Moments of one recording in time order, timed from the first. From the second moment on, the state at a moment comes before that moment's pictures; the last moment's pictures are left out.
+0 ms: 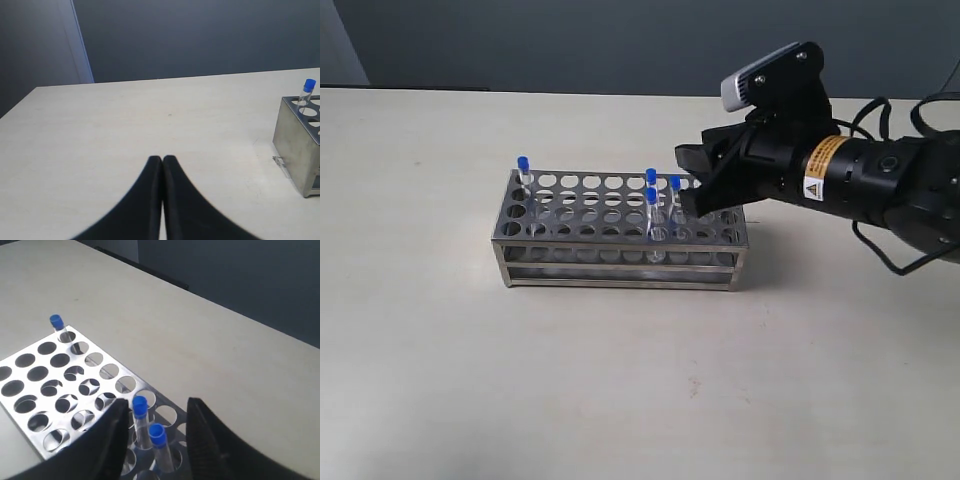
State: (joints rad) left arm 0.04 0.00 0.00 0.00 0.25 0.06; right arm 0.43 1.60 -0.71 -0.59 -0.47 0.42
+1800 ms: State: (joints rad) left arm 0.04 0.00 0.00 0.00 0.25 0.06; right arm 0.43 1.89 -0.71 -0.44 -0.74 0.29
